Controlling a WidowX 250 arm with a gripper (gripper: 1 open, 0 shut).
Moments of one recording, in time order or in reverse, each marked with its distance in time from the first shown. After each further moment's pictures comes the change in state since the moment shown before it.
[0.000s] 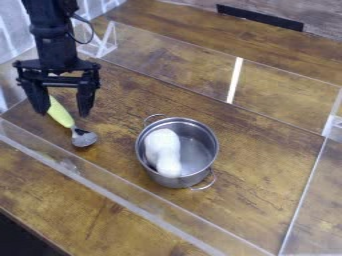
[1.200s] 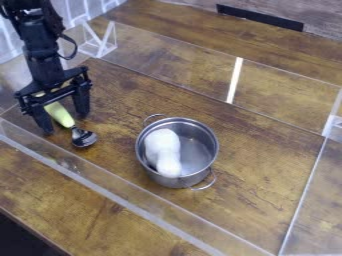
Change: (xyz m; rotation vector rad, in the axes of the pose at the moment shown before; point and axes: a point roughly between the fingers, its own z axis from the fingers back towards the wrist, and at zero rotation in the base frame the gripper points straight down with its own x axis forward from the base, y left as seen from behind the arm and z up) arm 0.024 0.003 -0.031 -0.079 0.029 0.723
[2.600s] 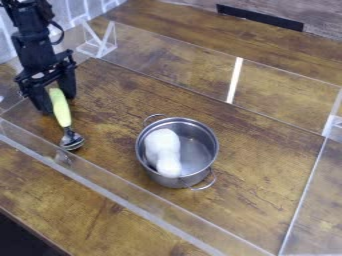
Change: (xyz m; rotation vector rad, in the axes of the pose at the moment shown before) arm 0.052 -0.005 0.001 0.004 0.019 0.289
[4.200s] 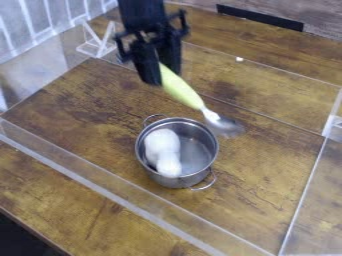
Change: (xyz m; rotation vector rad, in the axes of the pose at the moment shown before) arm -0.218 -0.019 0.069 0.046 0.125 -0.278
